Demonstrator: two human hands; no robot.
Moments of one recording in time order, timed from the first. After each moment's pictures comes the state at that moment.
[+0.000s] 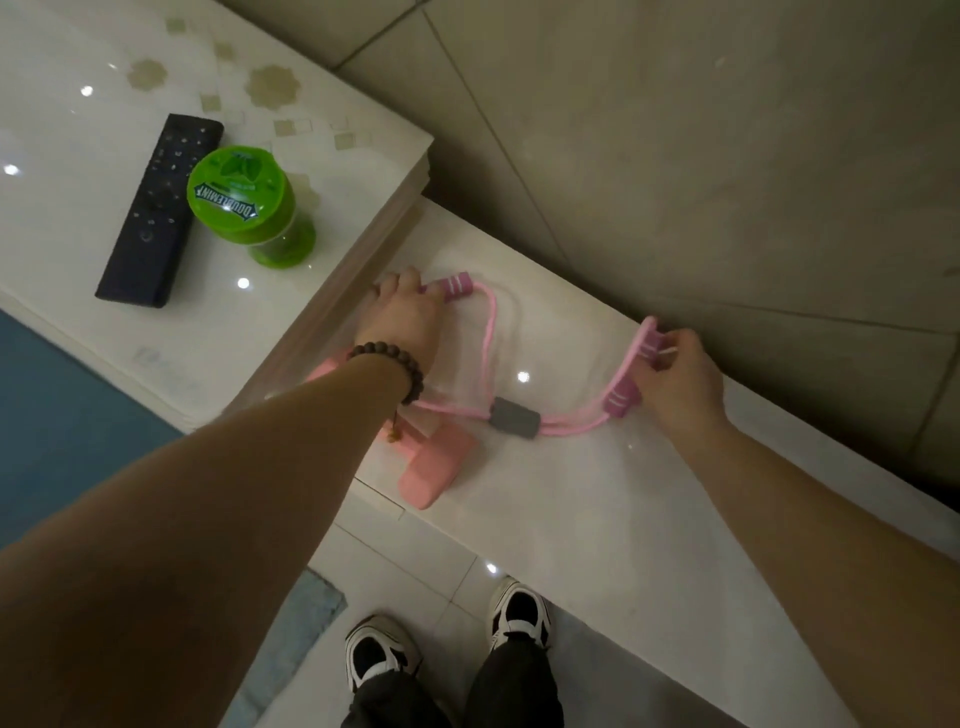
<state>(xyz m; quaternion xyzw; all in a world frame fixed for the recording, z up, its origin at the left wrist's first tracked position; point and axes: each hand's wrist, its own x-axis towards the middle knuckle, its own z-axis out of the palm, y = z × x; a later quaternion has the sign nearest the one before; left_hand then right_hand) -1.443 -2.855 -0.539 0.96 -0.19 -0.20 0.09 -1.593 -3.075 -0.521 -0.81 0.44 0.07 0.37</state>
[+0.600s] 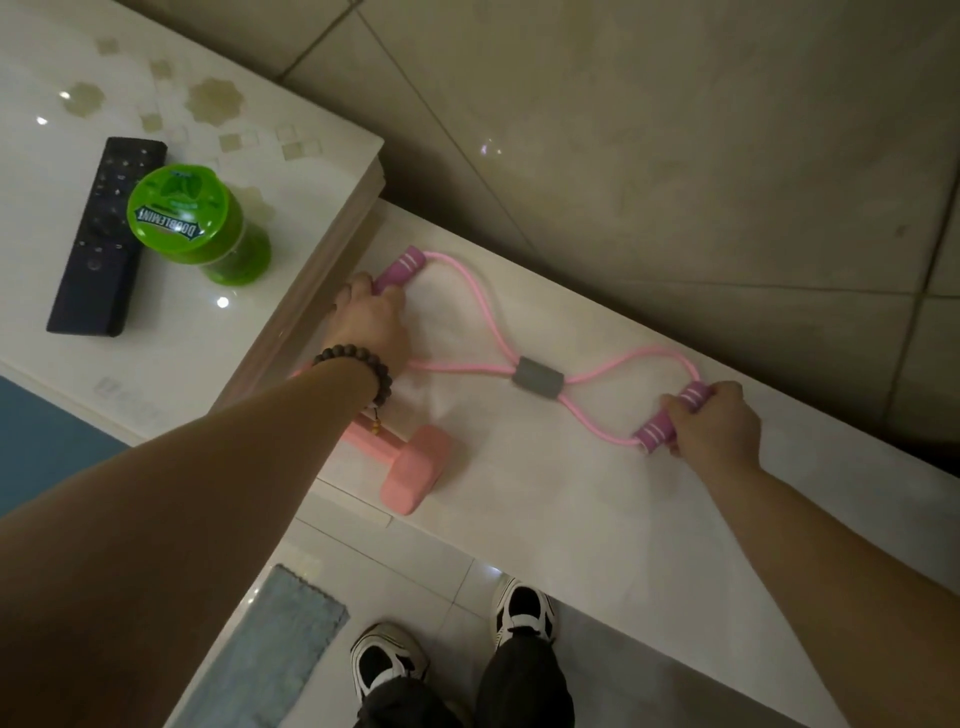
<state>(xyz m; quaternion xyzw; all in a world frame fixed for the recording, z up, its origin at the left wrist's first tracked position) -1.437 -2.853 -0.546 0.96 -0.15 -0.21 0.10 -1.663 -3.098 -0.541 -0.76 0.57 0.09 0.29</state>
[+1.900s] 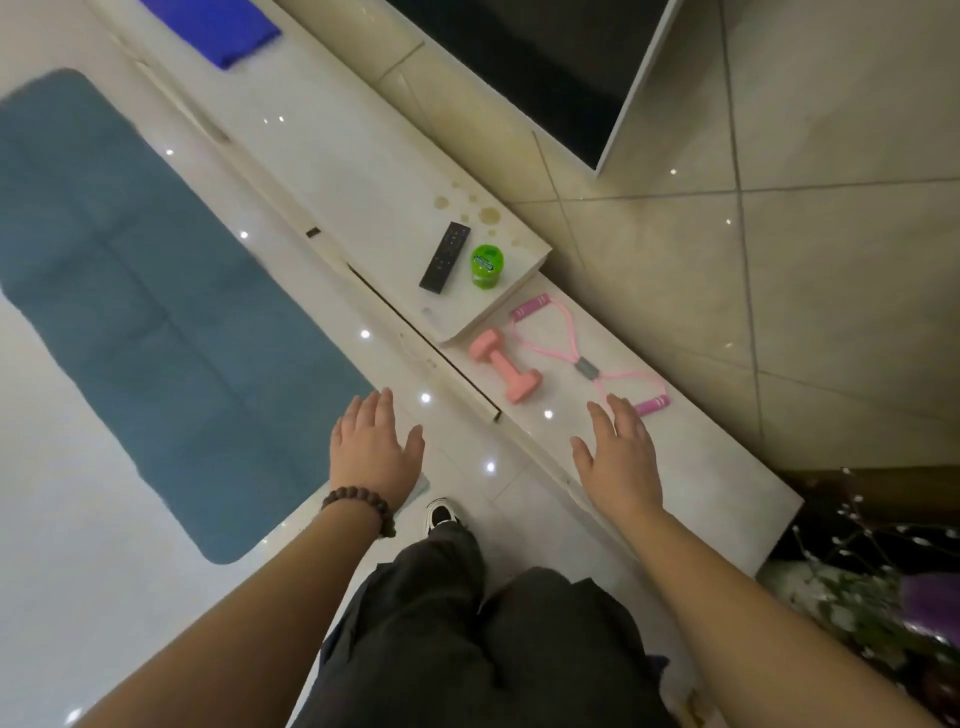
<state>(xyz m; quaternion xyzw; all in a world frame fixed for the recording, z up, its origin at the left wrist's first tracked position) -1.715 -2.602 -0.172 0.97 0.03 -0.21 0.14 -1.766 -2.863 -0.185 -0.97 0.16 0.14 0.13</state>
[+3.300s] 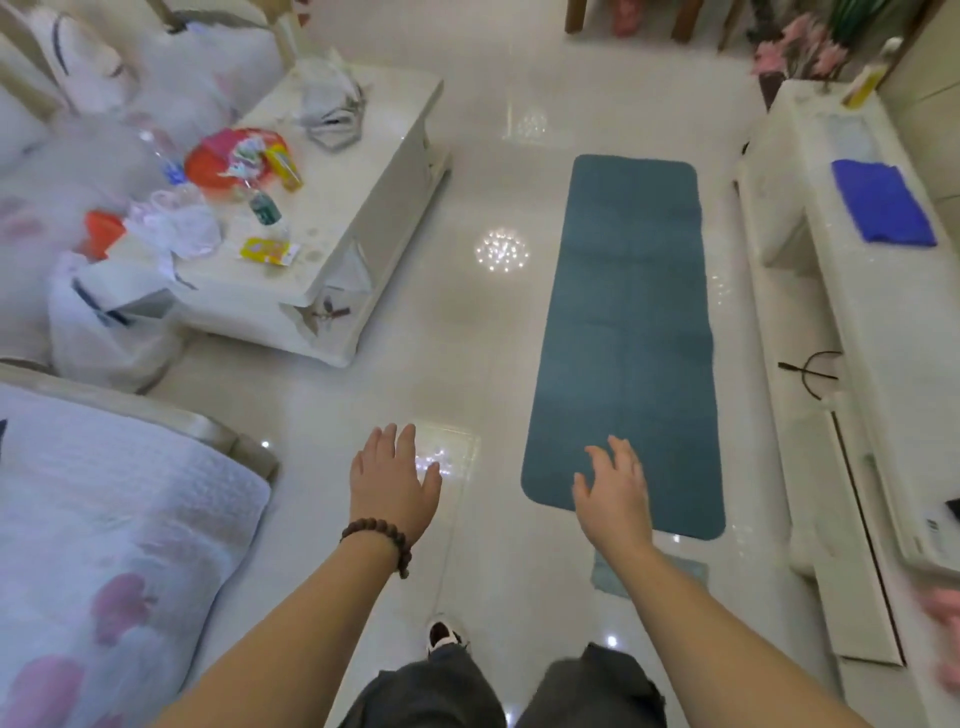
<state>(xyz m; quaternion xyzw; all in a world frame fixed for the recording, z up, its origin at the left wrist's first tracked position) -2.122 -2.087 -0.091 0.86 0.48 -0.05 0.16 -1.947 -2.255 -0.125 -0.93 -0.27 0.18 0.20</state>
